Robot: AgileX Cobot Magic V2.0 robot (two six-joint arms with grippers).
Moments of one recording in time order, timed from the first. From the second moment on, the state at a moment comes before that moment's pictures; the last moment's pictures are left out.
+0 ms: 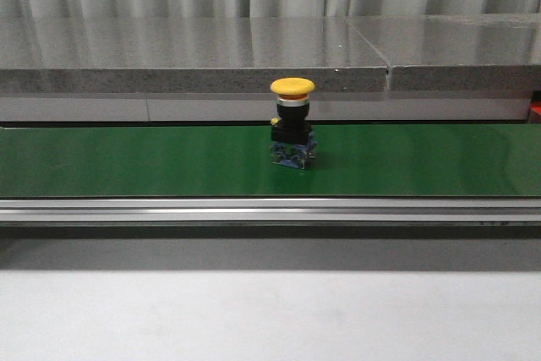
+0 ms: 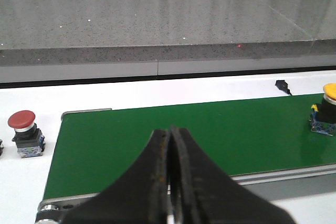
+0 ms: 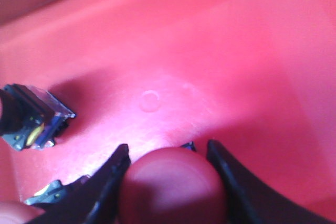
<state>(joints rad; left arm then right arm) -0.19 0.28 -0.46 -0.07 0.48 0.02 -0.70 2.10 -1.56 0.56 0.61 -0.57</state>
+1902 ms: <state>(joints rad) -0.19 0.28 -0.46 -0.07 0.48 0.02 -0.56 1.28 -1.01 1.03 0.72 -0.96</state>
